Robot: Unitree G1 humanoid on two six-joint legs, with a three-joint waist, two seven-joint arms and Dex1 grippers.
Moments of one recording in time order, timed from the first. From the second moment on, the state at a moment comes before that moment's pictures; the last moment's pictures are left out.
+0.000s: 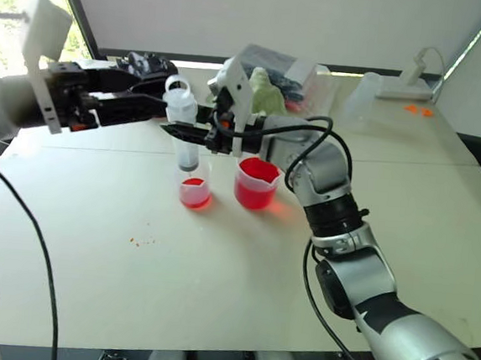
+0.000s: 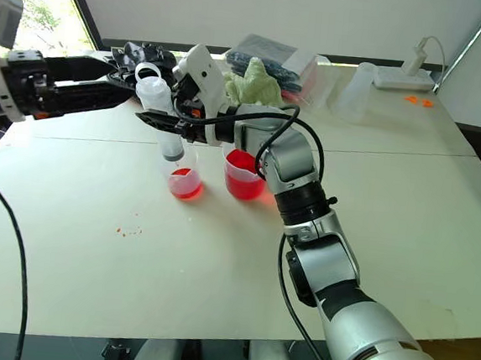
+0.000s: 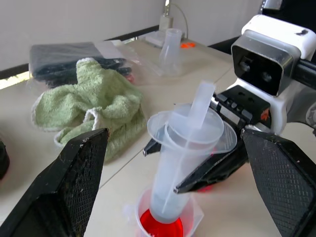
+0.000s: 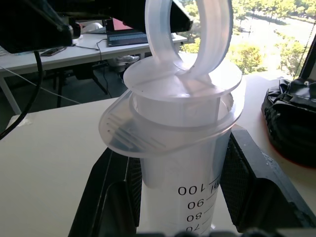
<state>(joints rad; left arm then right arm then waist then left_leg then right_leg) -0.72 1.04 0.39 -0.24 -1.00 1.21 -0.76 -1.09 -0.09 0.18 0.27 0.33 0.57 0.83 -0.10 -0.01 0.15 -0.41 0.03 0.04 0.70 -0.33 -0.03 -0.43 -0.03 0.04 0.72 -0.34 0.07</state>
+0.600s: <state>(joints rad) -0.36 1.08 0.48 -0.38 -0.97 1.10 -0.81 -1.11 -0.13 0.16 0.24 0.36 0.61 0.86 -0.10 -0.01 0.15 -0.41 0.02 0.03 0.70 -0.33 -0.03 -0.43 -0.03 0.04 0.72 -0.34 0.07</state>
